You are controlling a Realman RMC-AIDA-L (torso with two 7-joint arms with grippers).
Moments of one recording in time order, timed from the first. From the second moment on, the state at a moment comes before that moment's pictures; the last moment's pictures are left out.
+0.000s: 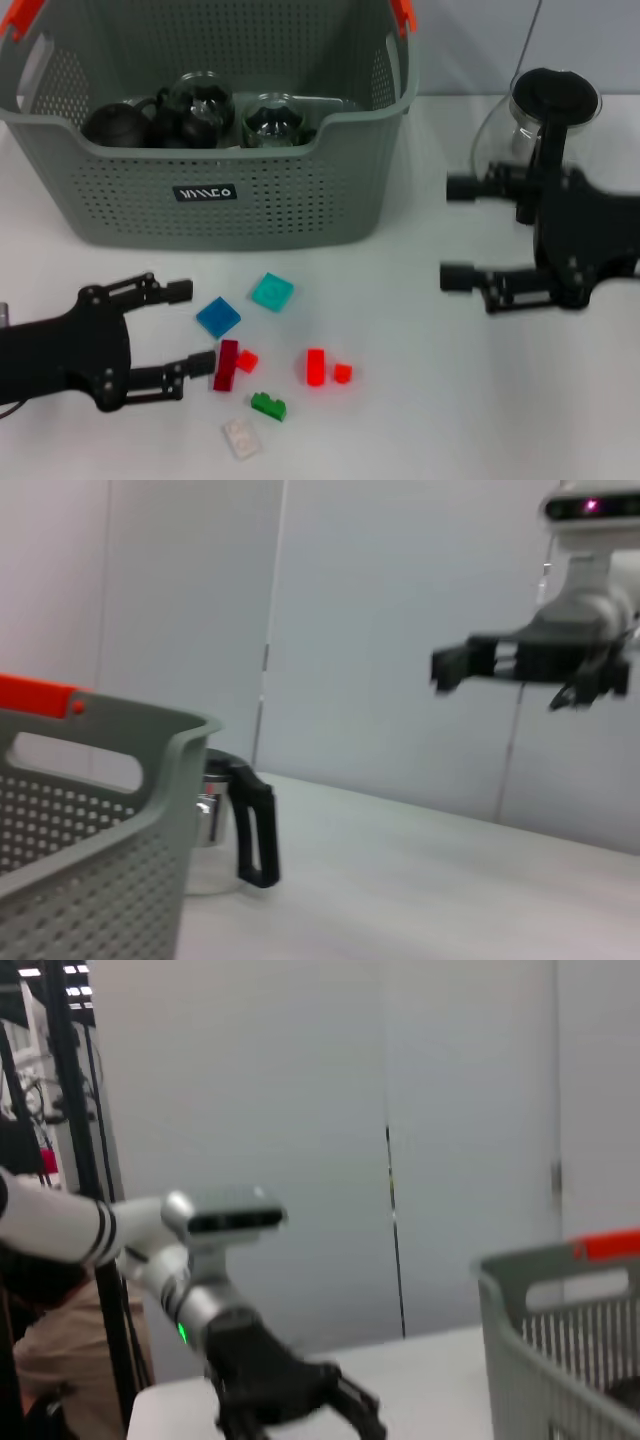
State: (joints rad) left arm -0.28 -2.09 0.59 0.76 1.97 1.84 -1.12; right arm 0.37 2.10 -0.97 -1.12 -1.69 -1.78 1.54
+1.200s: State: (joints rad) left arm -0.29 -2.09 0.58 0.75 2.06 1.83 -1.12; right arm 0.69 2.11 -1.43 -0.87 -2.08 -1.36 1.64
